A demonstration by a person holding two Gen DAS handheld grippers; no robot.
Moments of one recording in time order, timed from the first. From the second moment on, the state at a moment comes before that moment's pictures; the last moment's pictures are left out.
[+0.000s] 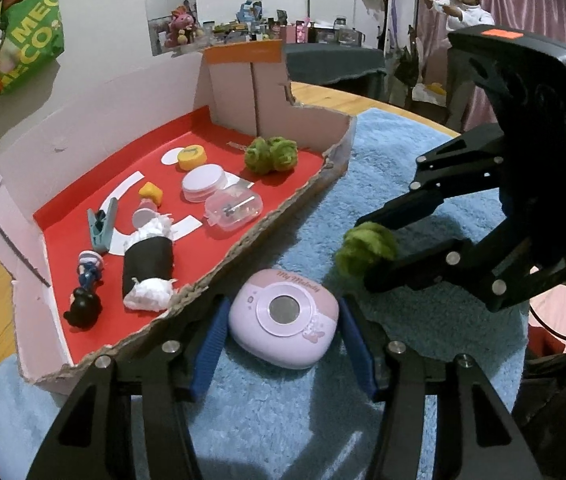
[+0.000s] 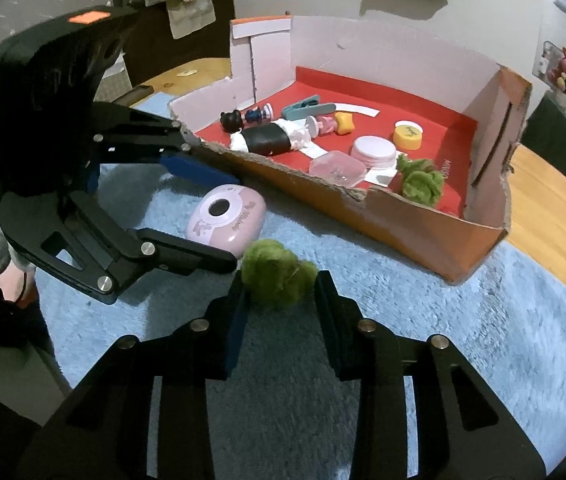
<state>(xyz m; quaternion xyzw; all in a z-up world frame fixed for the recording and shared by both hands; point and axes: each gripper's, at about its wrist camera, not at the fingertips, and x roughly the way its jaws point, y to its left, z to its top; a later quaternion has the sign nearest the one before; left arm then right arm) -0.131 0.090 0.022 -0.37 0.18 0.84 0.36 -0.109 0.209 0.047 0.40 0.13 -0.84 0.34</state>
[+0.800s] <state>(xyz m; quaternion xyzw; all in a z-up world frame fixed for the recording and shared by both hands) -0.109 0.042 0.081 -0.33 0.09 0.88 0.32 -0.097 0.209 0.099 0.35 0.10 -0.88 0.30</state>
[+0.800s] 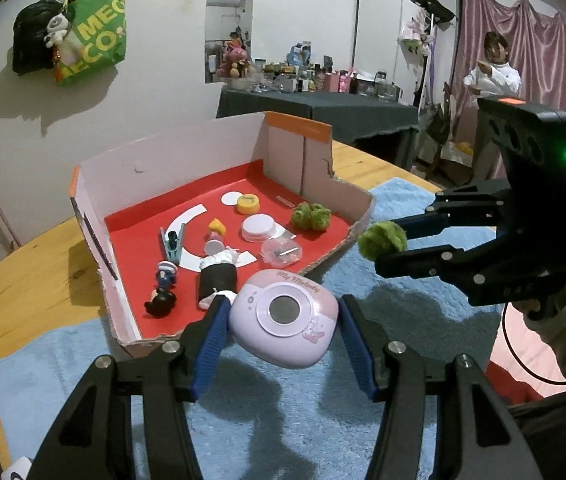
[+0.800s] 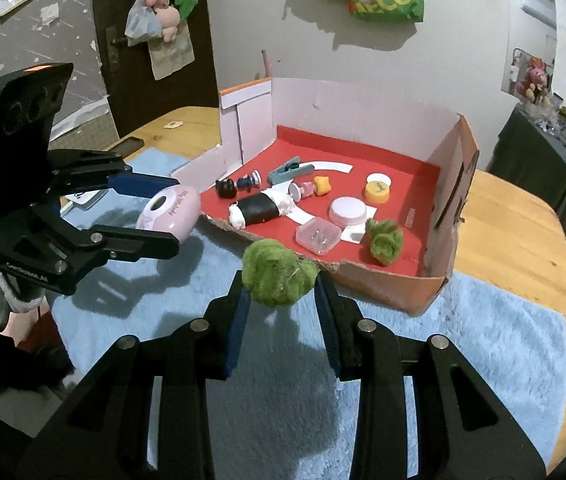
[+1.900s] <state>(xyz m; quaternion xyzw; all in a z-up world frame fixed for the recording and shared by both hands) -0.318 0.073 0.079 -0.46 0.01 0.87 0.18 -0.274 0.159 0.119 0.44 0.21 -0.86 0.14</state>
